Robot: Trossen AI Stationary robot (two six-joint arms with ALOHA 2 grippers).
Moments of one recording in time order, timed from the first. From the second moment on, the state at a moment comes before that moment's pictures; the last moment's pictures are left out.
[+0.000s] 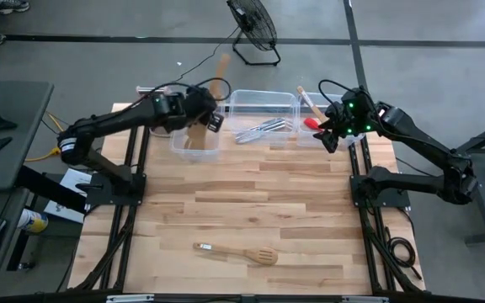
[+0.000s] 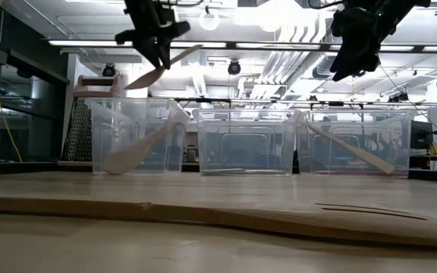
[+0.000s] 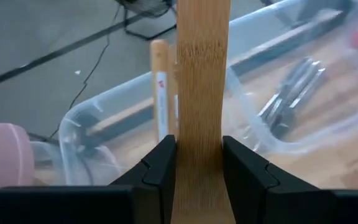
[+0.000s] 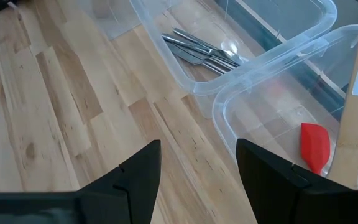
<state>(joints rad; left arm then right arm) 0.33 1.44 1.48 -0.95 -0.59 -0.55 -0.74 0.94 0.97 -0.85 -0.26 -0.02</state>
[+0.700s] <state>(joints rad) 0.39 1.67 1.48 -1.12 -0.58 -0.71 -0.74 0.94 0.97 -0.85 -0.21 0.08</state>
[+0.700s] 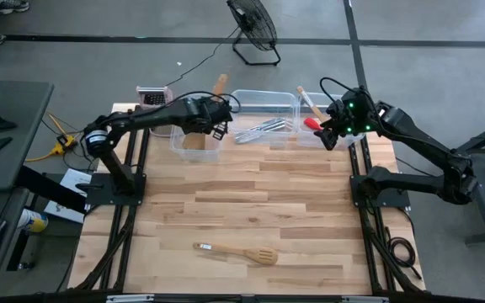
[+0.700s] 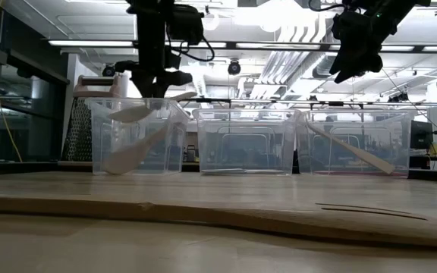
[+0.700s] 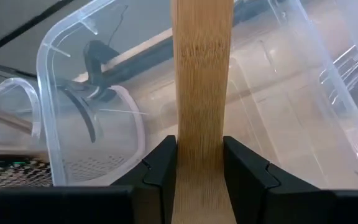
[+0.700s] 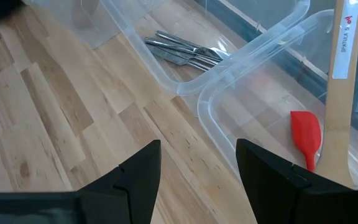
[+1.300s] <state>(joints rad) 0.40 1.69 1.48 -1.17 -0.52 -0.75 -0.74 0.94 0.97 -0.85 -0.21 0.09</state>
